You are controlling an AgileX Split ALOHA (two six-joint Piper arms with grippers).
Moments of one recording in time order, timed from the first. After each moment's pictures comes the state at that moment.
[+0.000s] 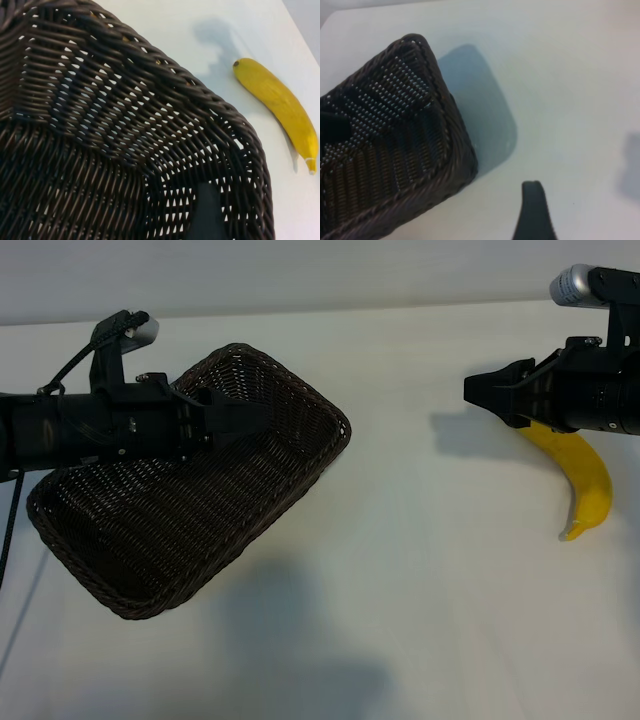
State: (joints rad) left arm -0.12 1.69 -0.76 -1.65 0.60 1.44; right arm 0.14 1.53 -0.74 1.60 0.49 -1.45
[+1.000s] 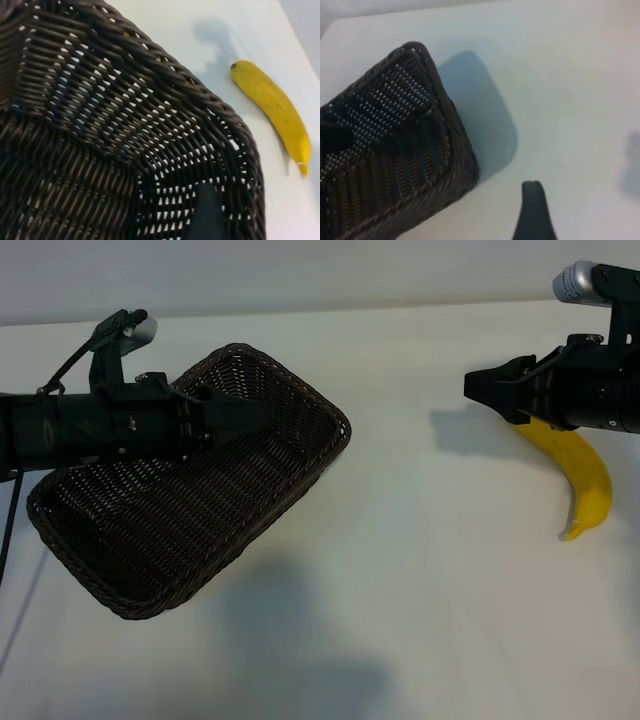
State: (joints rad) left arm -0.12 1.69 -0.76 -1.65 0.61 1.39; right arm 0.14 1.53 -0.74 1.63 0.49 -1.45
